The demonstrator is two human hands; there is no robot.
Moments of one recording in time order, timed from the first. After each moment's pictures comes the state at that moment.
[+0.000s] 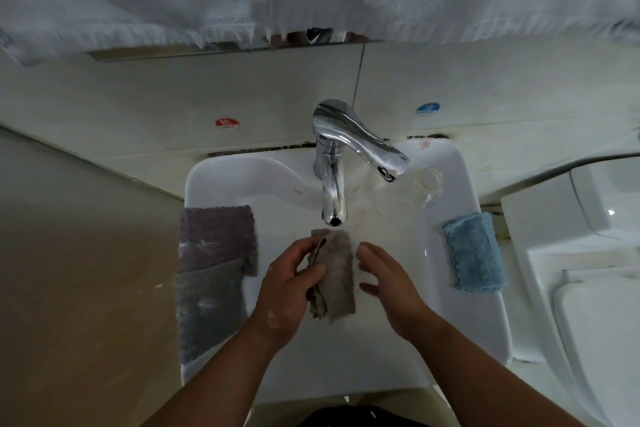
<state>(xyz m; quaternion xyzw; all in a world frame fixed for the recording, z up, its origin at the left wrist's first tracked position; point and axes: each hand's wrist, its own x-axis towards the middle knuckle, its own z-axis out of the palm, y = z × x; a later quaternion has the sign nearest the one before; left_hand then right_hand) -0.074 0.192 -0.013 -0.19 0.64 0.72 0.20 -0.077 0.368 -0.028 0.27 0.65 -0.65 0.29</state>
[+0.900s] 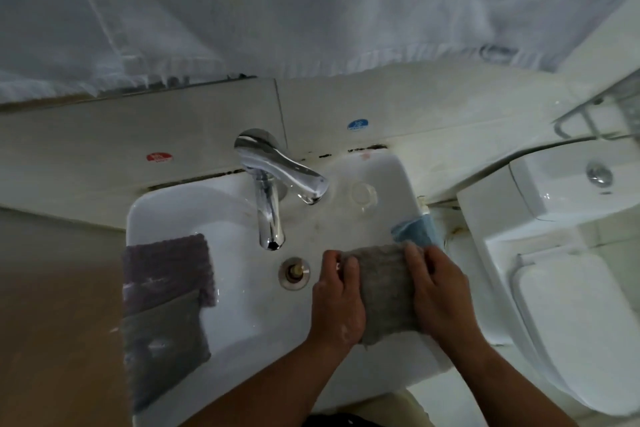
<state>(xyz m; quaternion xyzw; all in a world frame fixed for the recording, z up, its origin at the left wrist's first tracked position) -0.079 0.325 0.001 -0.15 0.81 0.54 0.20 -0.065 0.468 0.027 0.27 0.86 -0.42 0.05</state>
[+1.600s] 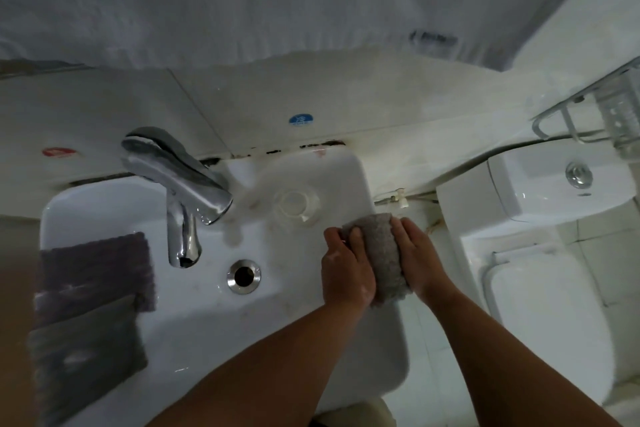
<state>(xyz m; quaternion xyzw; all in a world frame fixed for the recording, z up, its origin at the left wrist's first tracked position) -0.118 0.444 -0.038 -0.22 0.81 0.50 0.20 -0.116 0.572 -0.059 0.24 0.83 -0.49 0.12</state>
